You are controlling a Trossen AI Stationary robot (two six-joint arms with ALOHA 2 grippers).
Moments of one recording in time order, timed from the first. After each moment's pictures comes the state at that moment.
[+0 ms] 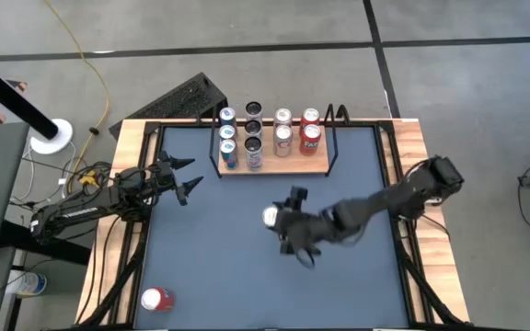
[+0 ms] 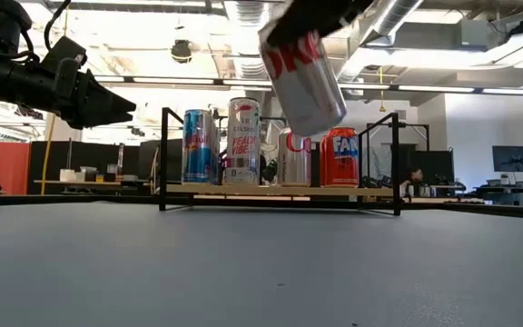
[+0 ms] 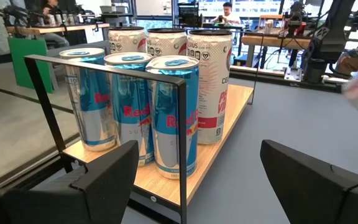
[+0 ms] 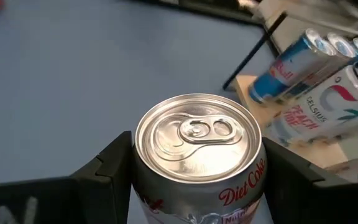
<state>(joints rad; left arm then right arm) 0.32 0.07 0.01 0.06 -0.19 0.00 0.40 1.67 1.34 -0.44 0.68 0.17</state>
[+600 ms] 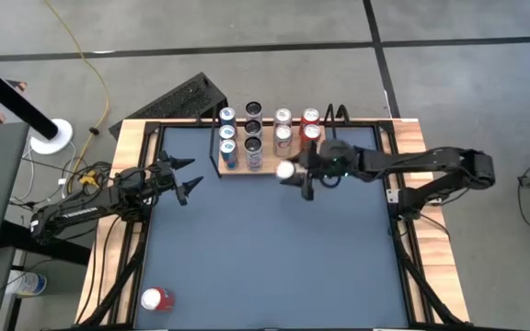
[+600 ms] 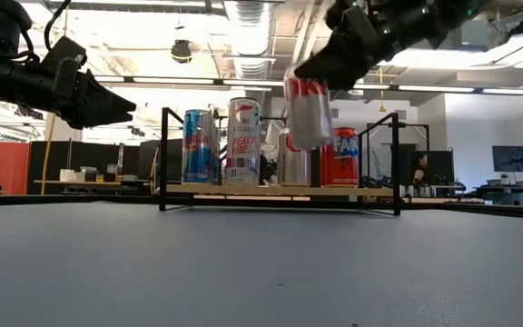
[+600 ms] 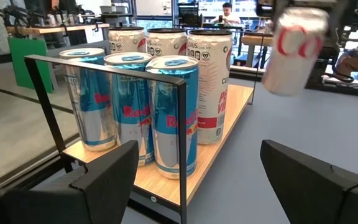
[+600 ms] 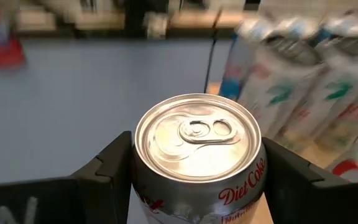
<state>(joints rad) 0.32 0.07 0.01 0.06 -0.19 0.00 -0.18 1.31 0.86 0.04 -0.03 -0.06</state>
